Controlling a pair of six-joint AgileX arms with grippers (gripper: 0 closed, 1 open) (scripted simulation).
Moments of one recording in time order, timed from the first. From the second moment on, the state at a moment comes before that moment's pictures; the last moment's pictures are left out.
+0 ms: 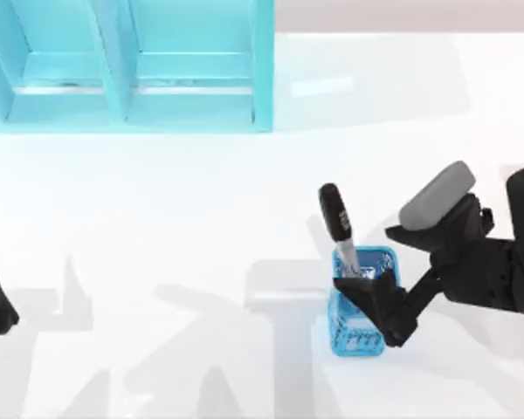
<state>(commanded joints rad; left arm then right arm) 0.00 0.00 0.00 0.00 0.00 0.00 0.49 1.41 0.49 0.30 -0.41 -0.02</state>
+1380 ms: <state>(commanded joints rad) 0.00 0.00 0.00 0.00 0.00 0.00 0.57 1.65 0.54 0.52 -0.34 0.03</state>
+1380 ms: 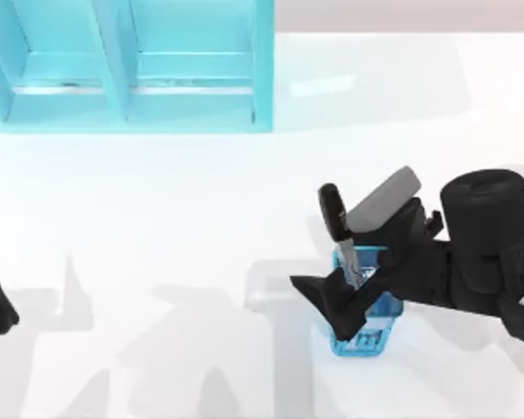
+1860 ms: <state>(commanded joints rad) 0.00 0.00 0.00 0.00 0.00 0.00 0.57 1.65 0.54 0.52 -0.34 0.03</state>
